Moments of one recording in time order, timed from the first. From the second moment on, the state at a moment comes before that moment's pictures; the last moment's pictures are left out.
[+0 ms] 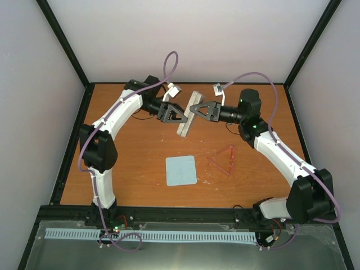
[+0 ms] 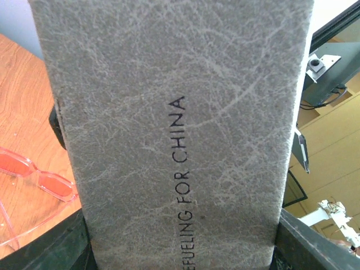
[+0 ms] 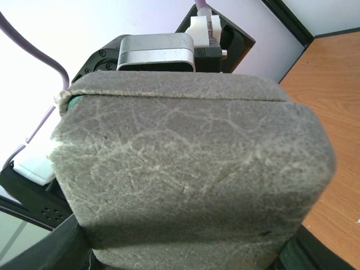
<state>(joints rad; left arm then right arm) -0.42 1.96 1.87 -1.32 1.50 0.59 0.37 1.35 1.04 0.22 -0.97 0.79</state>
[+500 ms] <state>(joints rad) -0.42 1.96 1.92 -1.29 1.40 0.56 0.37 1.34 1.06 0.07 -0.94 0.71</state>
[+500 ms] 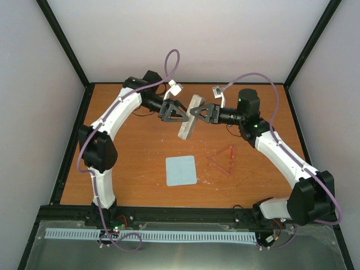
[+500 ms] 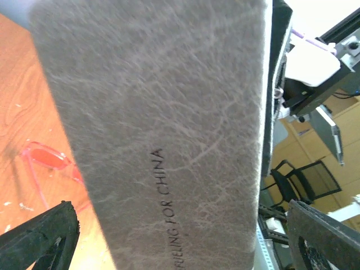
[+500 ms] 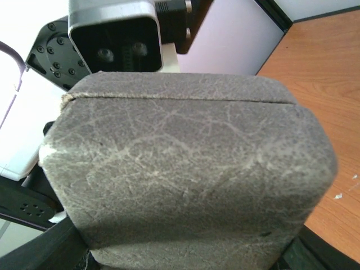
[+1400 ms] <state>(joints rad) -0.40 1.96 1.96 -1.21 1.27 0.48 0.36 1.28 1.07 -0.04 -0.90 0.70</state>
